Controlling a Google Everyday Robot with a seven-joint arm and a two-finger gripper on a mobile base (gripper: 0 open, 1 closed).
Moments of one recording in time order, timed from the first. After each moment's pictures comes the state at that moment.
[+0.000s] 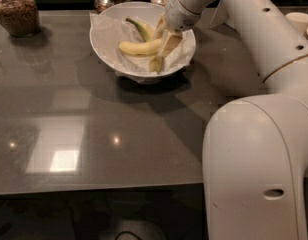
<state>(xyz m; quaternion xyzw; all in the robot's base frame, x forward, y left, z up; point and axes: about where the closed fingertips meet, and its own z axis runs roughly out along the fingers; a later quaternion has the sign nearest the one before) 0.743 -0.022 0.896 -0.79 0.55 0.04 0.28</state>
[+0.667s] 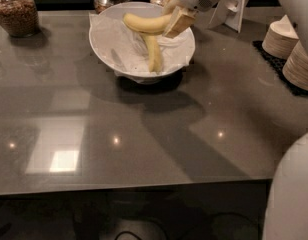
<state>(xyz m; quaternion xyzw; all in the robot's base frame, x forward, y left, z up) 0.703 -0.038 0.982 -0.73 0.57 0.01 0.37</state>
